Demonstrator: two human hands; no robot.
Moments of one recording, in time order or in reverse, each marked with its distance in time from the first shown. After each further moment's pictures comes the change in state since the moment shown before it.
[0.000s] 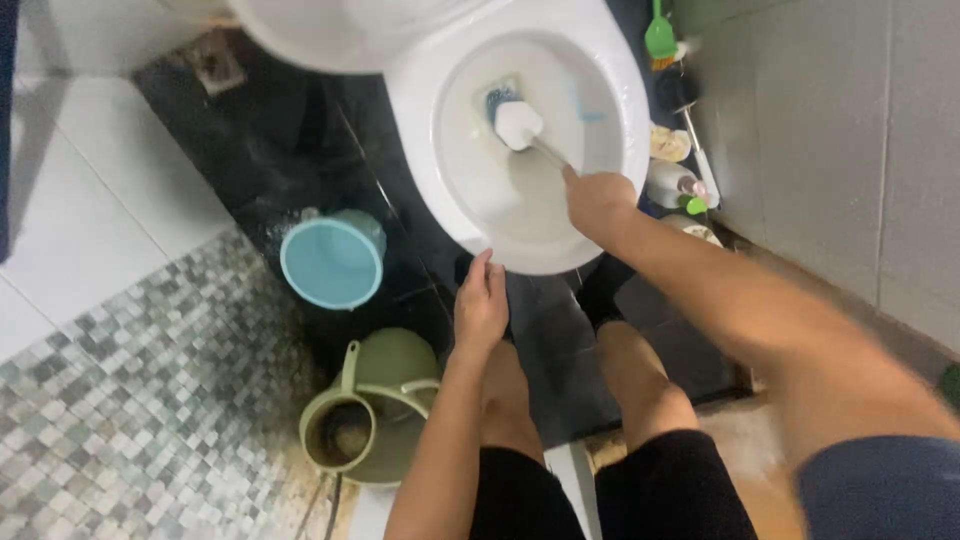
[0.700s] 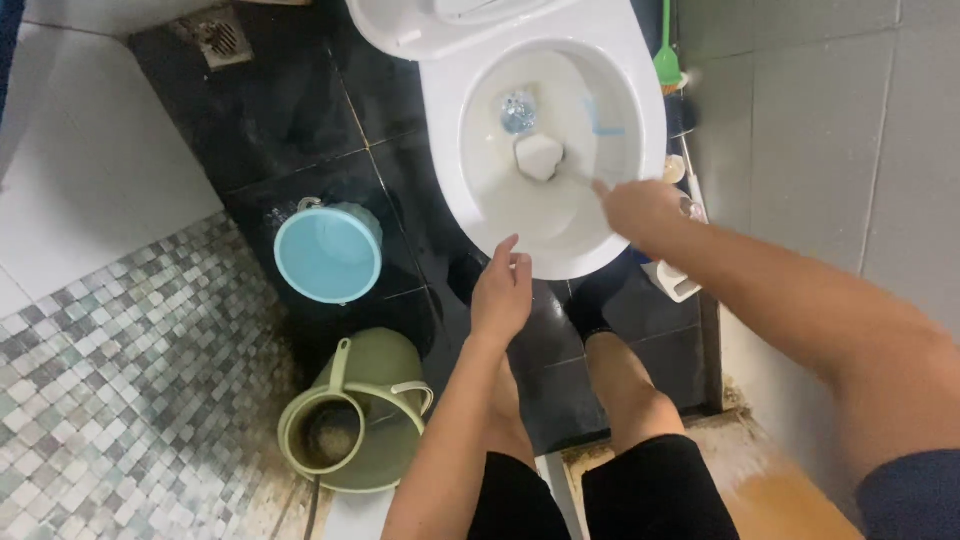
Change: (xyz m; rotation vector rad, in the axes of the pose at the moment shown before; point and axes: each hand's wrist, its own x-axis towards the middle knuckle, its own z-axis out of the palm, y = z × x) left_hand 0.005 0.051 -0.022 -0.119 -0.090 -0.077; right_hand 0.003 0.030 -0.001 -0.191 -0.100 -0.058
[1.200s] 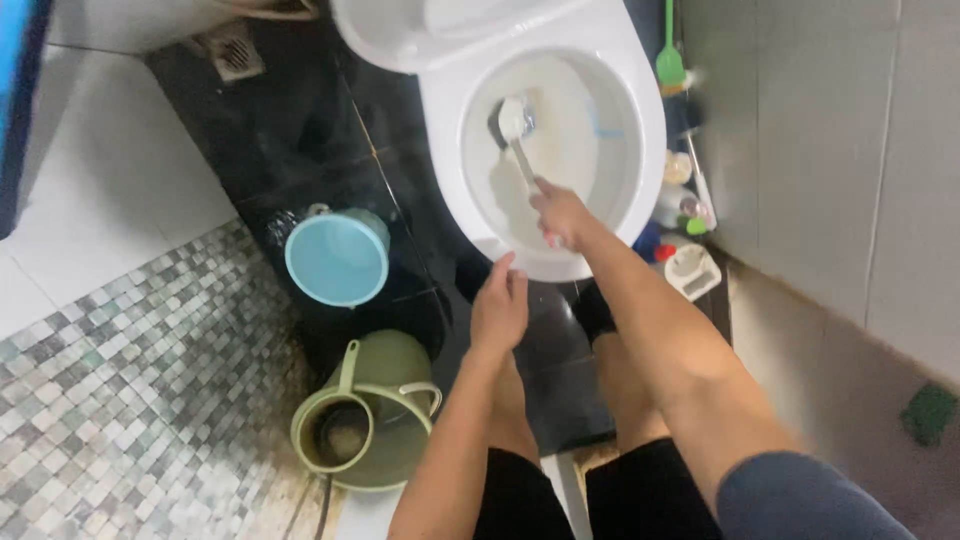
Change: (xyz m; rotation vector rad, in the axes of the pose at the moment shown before) left_hand -0.006 -0.030 0.009 0.075 0.030 0.009; right_hand 0.057 -0.091 0.019 1.647 -0.033 0.135
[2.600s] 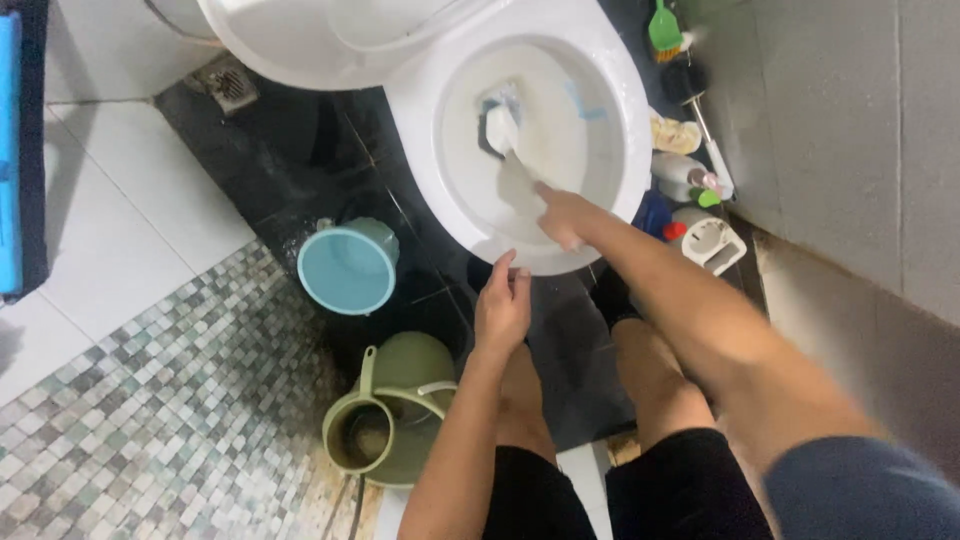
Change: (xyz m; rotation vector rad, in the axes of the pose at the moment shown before) left_hand -0.001 0.012 0.014 0.064 -0.023 0.012; right_hand -0.065 -0.050 -0.024 -0.620 -0.128 0.077
